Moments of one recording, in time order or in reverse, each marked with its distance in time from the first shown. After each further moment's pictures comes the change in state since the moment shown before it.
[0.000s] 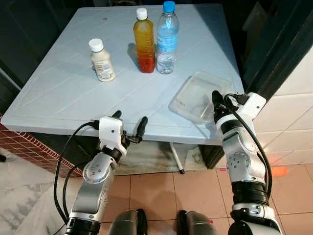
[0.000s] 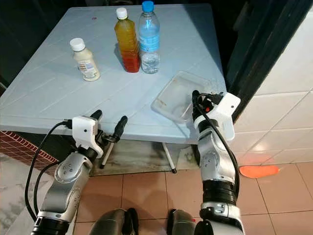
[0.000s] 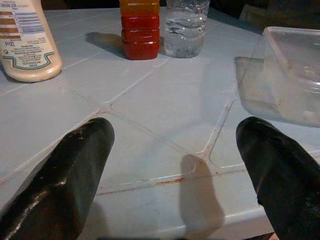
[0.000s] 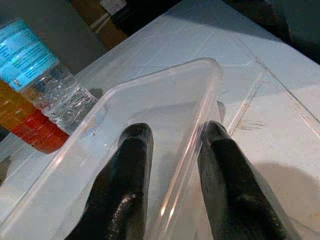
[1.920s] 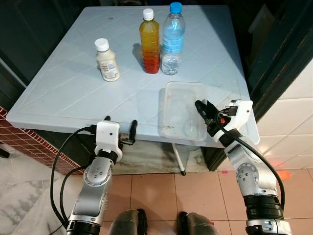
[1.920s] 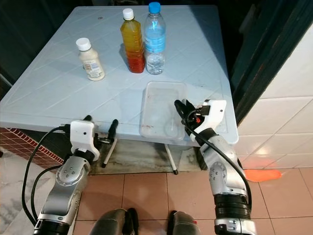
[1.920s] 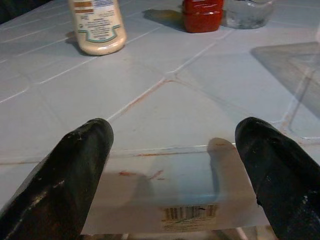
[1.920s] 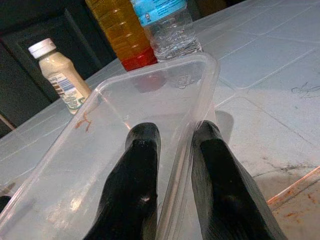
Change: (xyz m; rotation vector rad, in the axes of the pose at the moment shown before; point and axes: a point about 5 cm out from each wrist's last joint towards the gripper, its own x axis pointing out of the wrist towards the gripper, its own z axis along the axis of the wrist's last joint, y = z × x) left arm -0.005 0.011 -0.013 0.083 0.077 0.185; right arm -0.026 0.006 -0.009 -0.158 0.129 0.393
